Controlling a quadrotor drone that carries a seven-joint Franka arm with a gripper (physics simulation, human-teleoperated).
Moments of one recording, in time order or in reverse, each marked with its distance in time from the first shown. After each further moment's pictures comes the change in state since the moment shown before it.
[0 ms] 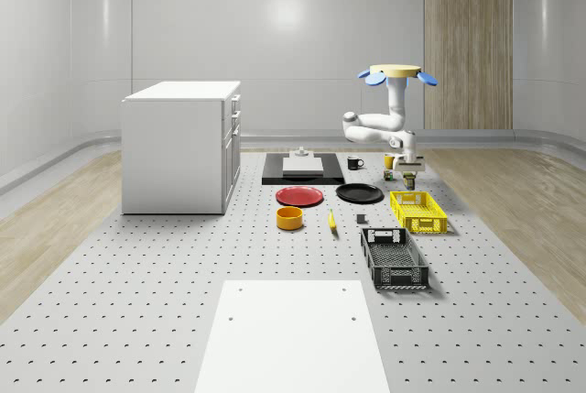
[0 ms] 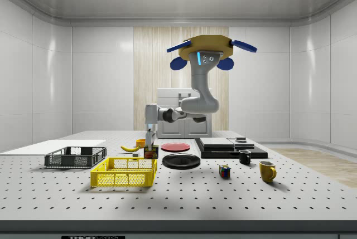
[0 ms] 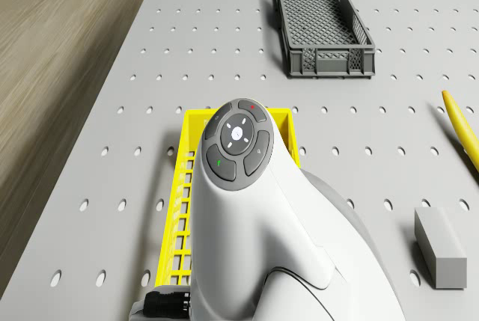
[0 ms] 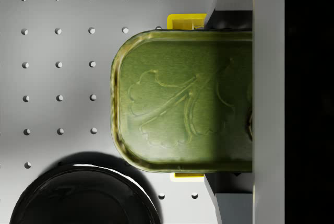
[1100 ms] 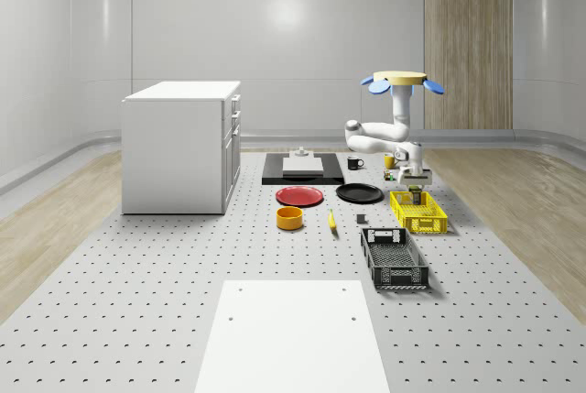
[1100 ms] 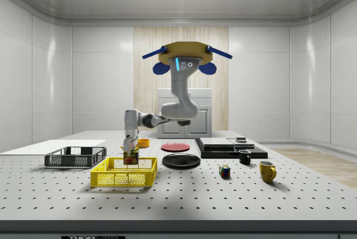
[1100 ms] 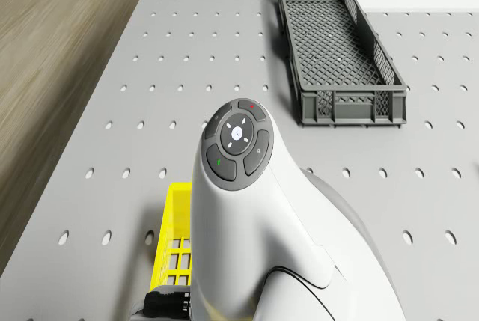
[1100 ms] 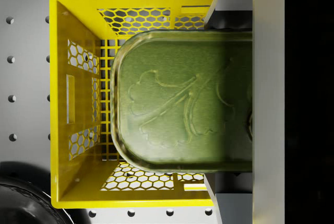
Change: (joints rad) arm -0.006 -0.021 0.003 0.001 0.009 0.020 0.005
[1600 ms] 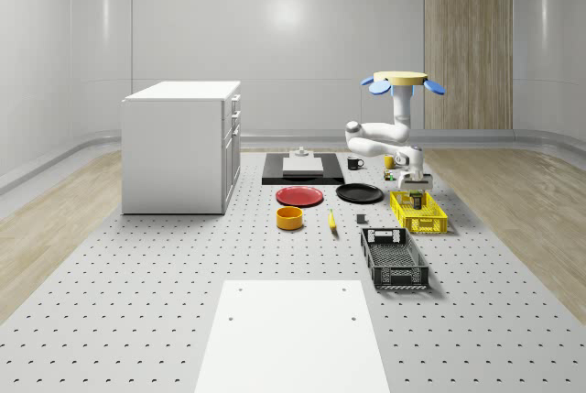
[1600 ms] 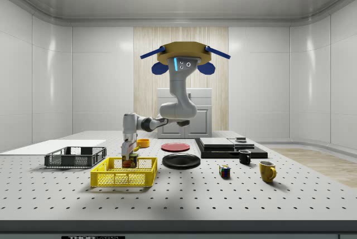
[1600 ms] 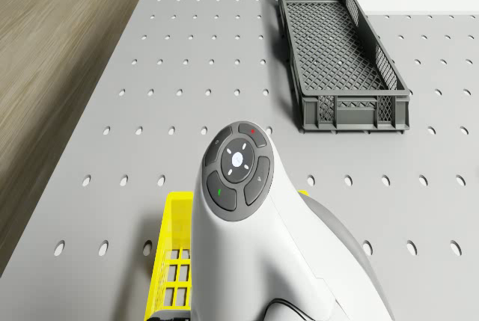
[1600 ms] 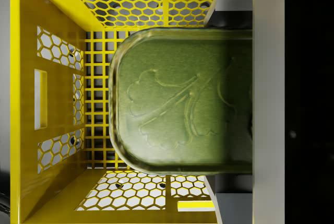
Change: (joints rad) arm -0.015 -0.008 -0.097 0.026 -0.089 0.045 -0.006
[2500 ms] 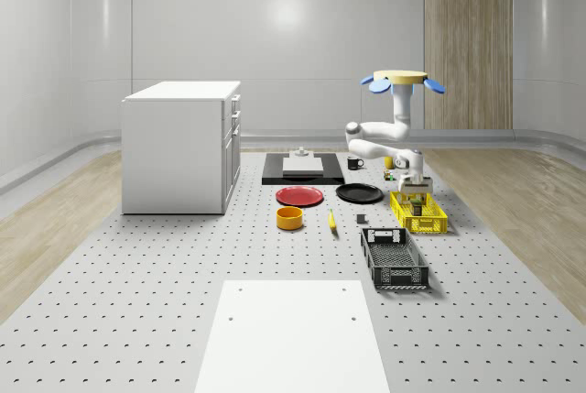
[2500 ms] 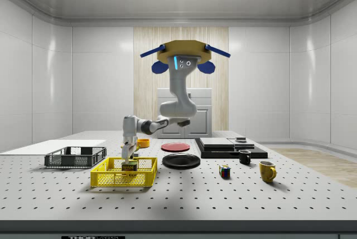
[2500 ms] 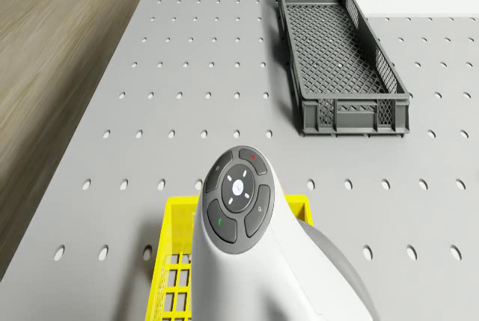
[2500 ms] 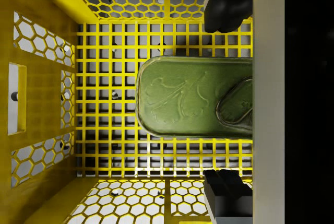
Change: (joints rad) arm -0.006 0.014 -0.061 0.021 -0.056 0.017 -0.016
